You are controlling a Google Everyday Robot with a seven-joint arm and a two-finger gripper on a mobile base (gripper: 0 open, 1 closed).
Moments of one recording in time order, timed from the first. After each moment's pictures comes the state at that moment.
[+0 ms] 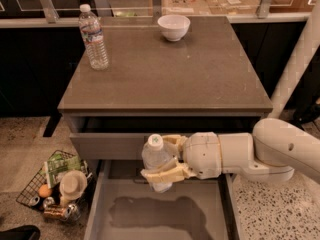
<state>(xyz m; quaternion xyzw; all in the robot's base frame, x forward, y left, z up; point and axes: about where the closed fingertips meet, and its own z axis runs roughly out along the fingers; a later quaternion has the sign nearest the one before) 0.404 0.014 0.800 -0.54 0.55 0.42 0.48</state>
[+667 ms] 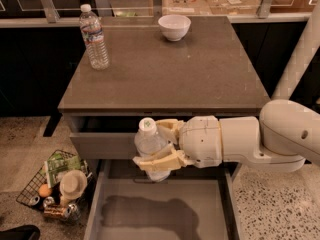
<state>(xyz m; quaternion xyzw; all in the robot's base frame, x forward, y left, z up) 0.402 0.022 0.856 -0.55 0.56 0.38 0.49</state>
